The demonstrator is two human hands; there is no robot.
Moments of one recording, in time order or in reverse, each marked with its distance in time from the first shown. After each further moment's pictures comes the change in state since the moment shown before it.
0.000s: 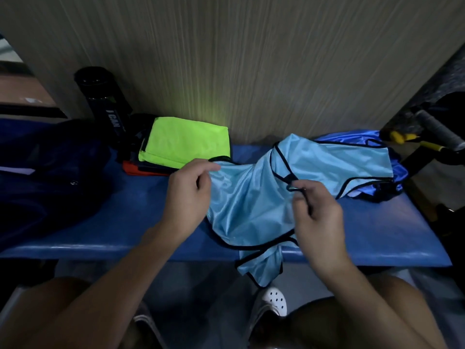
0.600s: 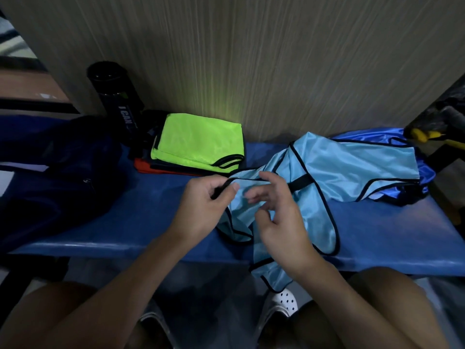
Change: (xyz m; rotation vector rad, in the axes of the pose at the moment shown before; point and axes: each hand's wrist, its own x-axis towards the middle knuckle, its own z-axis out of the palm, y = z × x) left_hand -0.010 -0.001 -0.007 -0.152 -0.212 -0.172; right_hand -0.006 -0.003 0.063 0.071 -0.350 -0.084
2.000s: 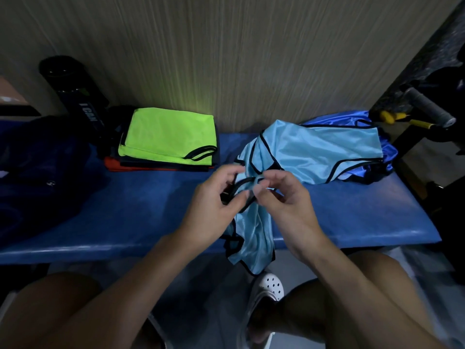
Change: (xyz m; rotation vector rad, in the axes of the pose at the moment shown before) left_hand -0.010 0.008 0.056 -0.048 -0.103 0.113; right_hand -0.011 0.008 -0.049 0.429 0.161 0.314
